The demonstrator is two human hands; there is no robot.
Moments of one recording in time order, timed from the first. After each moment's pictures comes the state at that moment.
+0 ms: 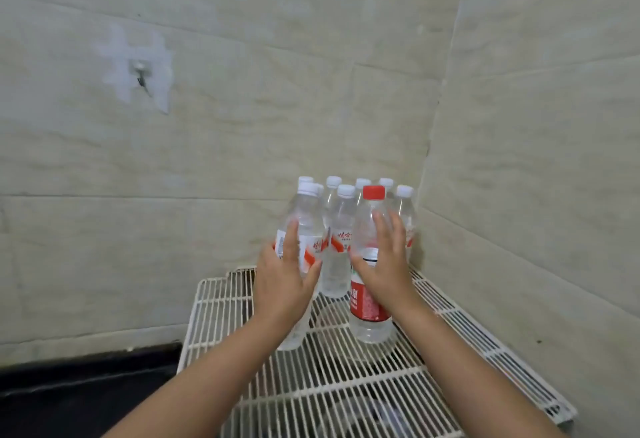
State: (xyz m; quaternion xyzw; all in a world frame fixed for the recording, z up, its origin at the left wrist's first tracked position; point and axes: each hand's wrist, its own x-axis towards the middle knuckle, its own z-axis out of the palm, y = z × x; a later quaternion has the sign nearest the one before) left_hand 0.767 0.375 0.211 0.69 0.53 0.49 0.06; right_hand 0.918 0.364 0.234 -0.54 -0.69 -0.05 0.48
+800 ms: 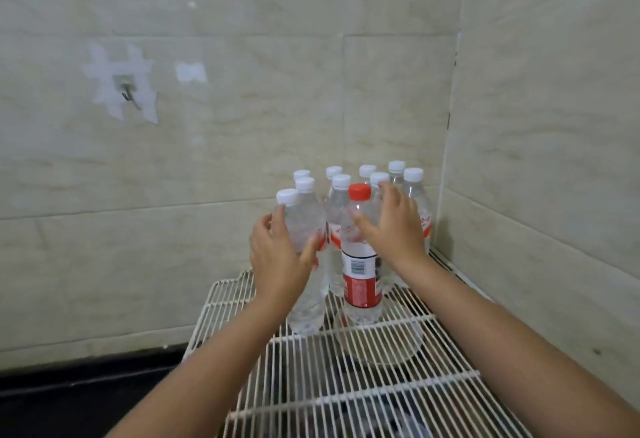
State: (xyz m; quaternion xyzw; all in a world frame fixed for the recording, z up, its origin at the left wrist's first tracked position) left_hand 0.806 0.402 0.234 0.63 0.60 0.50 -0.02; right_hand 0.962 0.424 0.261 -0.59 -0.68 -0.03 0.44
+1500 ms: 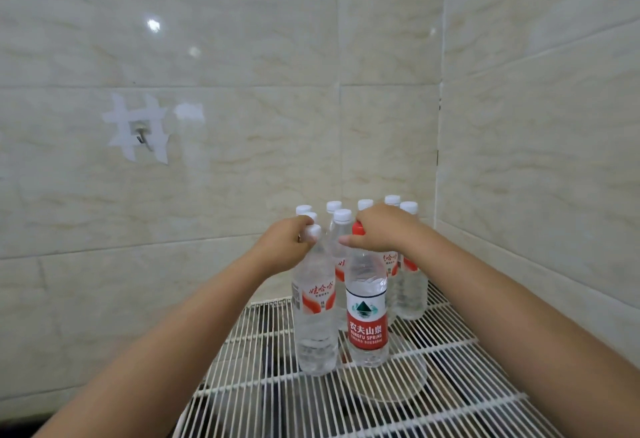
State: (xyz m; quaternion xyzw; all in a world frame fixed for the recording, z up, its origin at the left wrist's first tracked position) left_hand 0.787 0.411 0.317 0.78 0.55 0.29 0.06; right_hand 0.952 0.417 0.339 -0.62 -0.78 -0.07 0.09
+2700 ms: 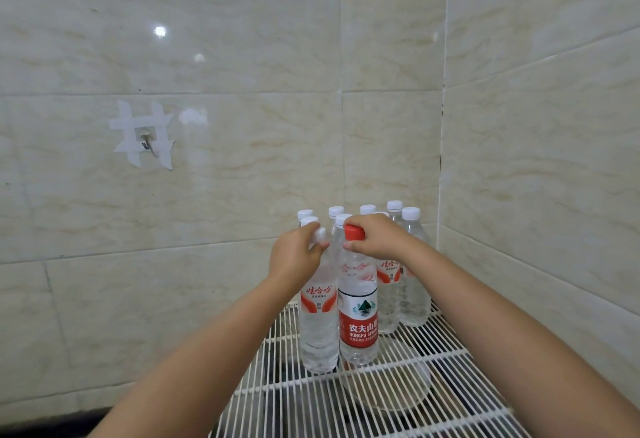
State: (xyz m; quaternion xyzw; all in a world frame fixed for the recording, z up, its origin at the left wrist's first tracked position) left_hand 0.807 0.418 0.300 0.72 0.58 0.37 0.01; right_hand 0.954 0.431 0.324 -0.56 -0.80 0.04 0.23
